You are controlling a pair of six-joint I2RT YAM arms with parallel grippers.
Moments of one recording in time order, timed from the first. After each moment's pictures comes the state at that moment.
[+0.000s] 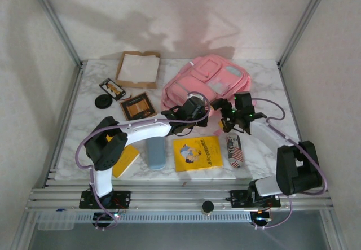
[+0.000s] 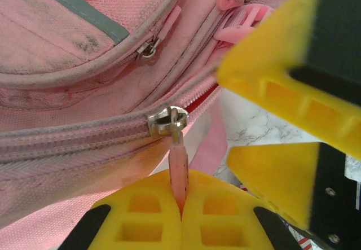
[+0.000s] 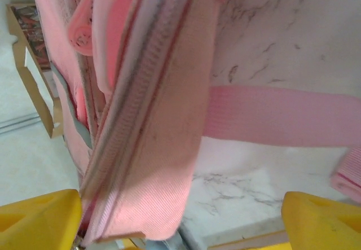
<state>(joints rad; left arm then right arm) -0.88 1.89 1.32 -0.11 -0.06 -0.72 0.28 1.43 0.81 -0.19 -0.38 1.23</state>
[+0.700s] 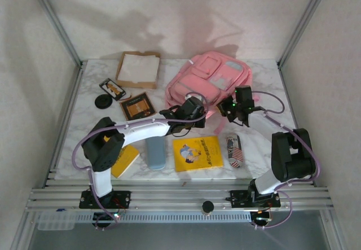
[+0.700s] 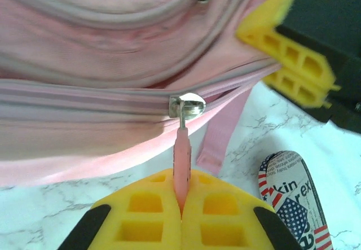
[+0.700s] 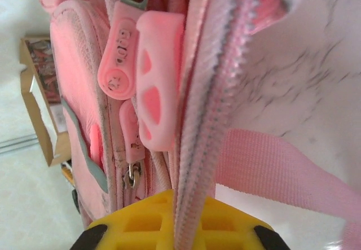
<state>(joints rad) -0.87 1.85 1.31 -0.22 -0.09 -0.71 0.21 1.55 0.89 -0.13 -0.34 1.12</state>
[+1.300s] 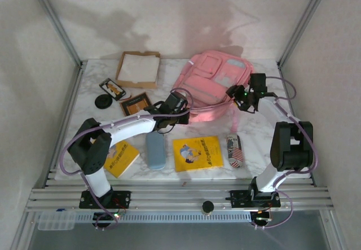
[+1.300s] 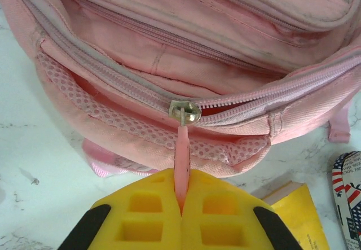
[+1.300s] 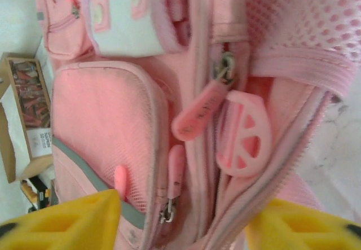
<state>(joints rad) -0.74 1.75 1.20 -0.27 -0.06 -0.60 0.07 1.65 1.13 -0.35 -0.34 0.80</state>
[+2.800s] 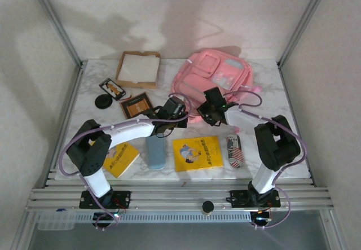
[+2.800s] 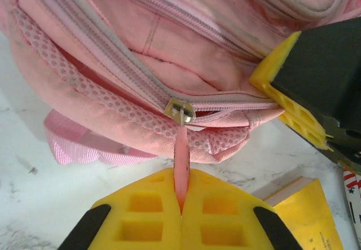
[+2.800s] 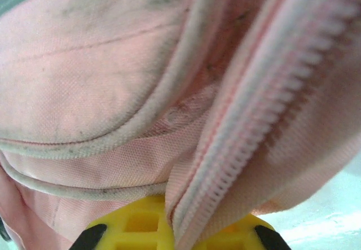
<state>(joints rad) -0.76 1.71 1.09 -0.18 -0.08 -0.63 0.52 1.72 1.06 -0.28 -0.05 1.23</state>
